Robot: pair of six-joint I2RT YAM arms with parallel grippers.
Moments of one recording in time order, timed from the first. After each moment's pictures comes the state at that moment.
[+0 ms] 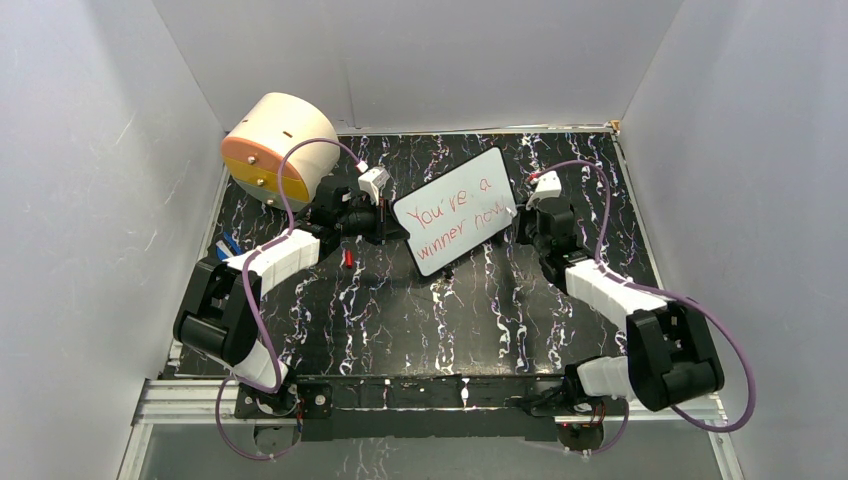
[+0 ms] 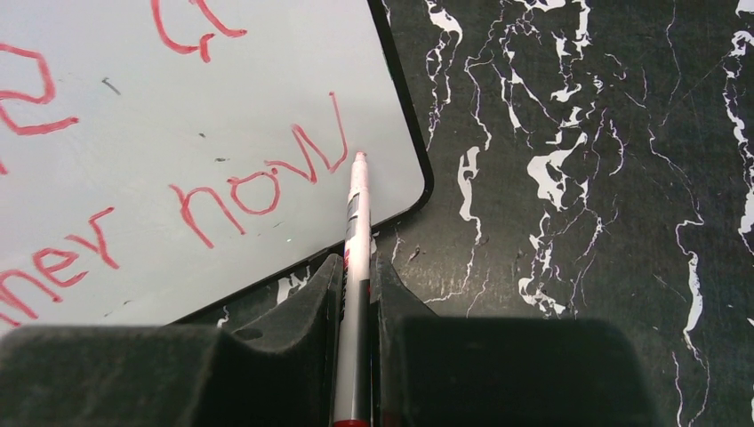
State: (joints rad) left arm -0.38 1.57 0.91 0.09 0.65 -0.27; right arm 0.33 1.32 0.63 0.27 0.10 0.14
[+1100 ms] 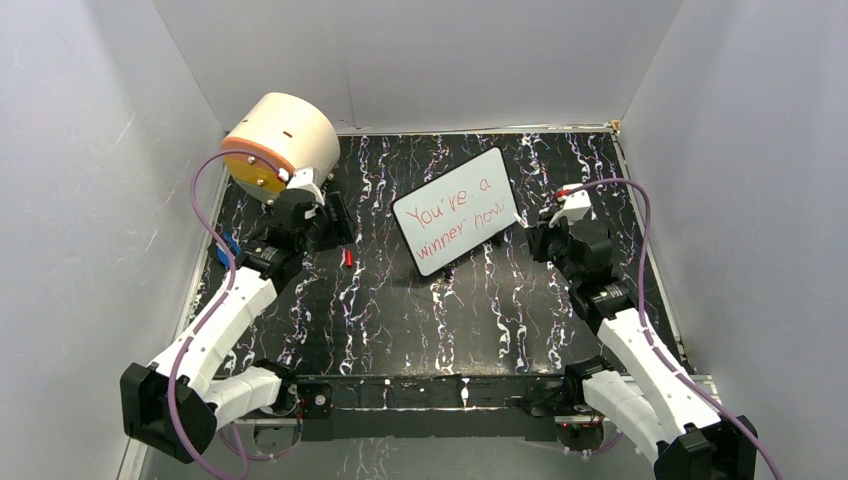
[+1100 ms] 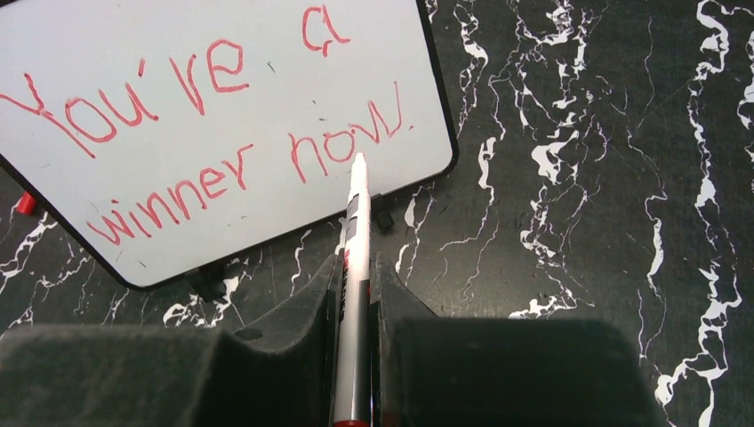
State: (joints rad) left arm -0.38 1.08 0.89 -0.38 -0.08 -0.48; right arm 0.33 0.81 0.59 -0.08 0.00 0.16
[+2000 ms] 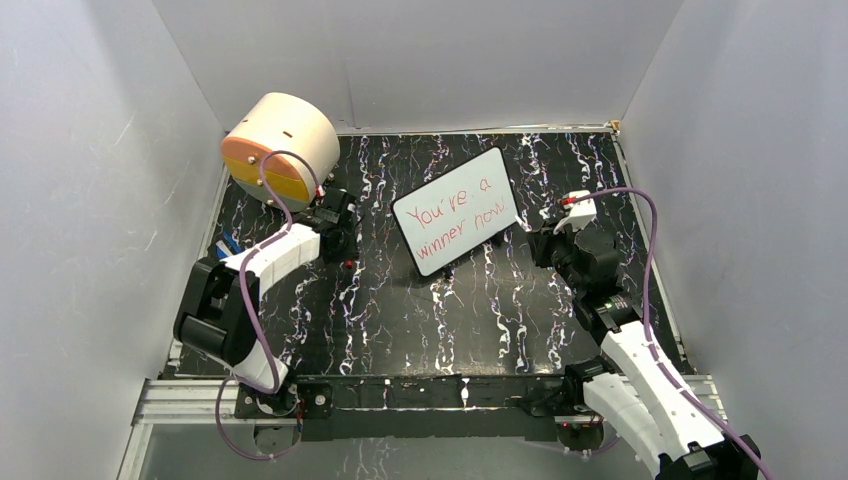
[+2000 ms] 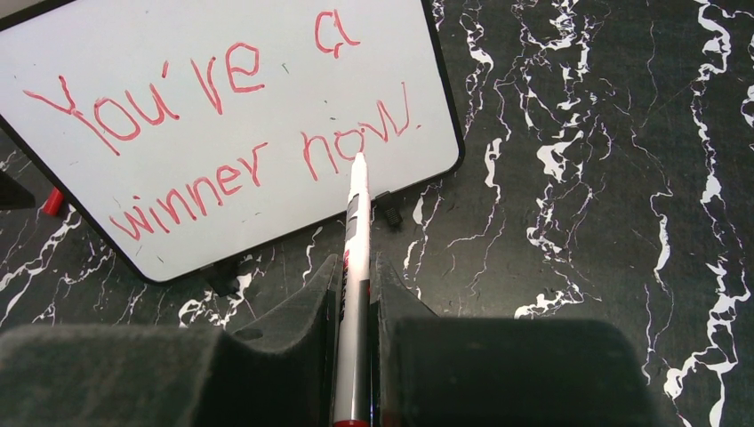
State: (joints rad) left arm -0.39 1.56 0.97 -0.51 -0.20 -0.47; right arm 0.33 0.71 0.54 -0.09 -0.01 0.18
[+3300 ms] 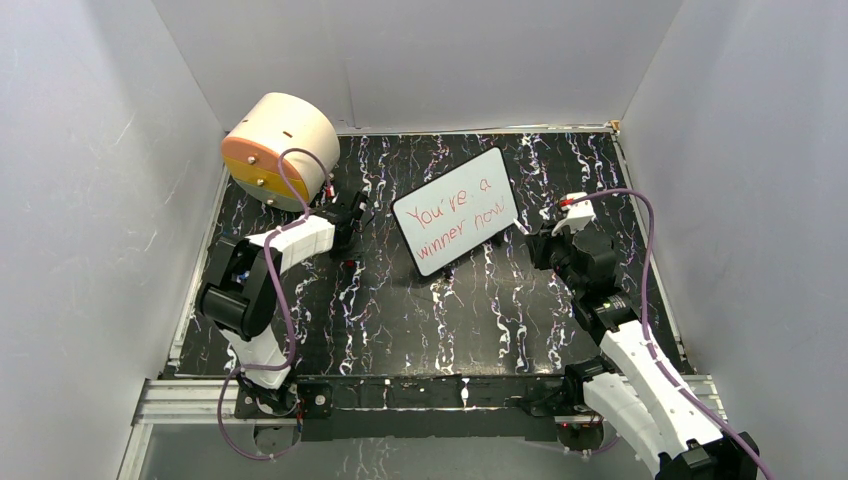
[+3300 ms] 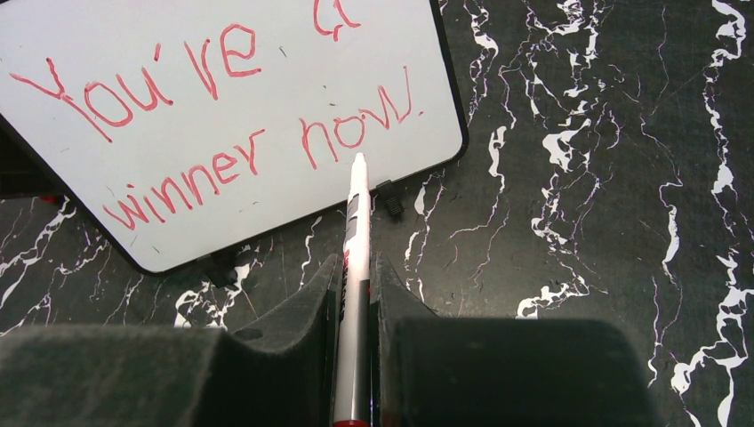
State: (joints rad) left arm -0.40 1.74 1.04 -0.48 -0.26 -0.44; right arm 0.33 0.72 0.53 -0.09 -0.02 0.18
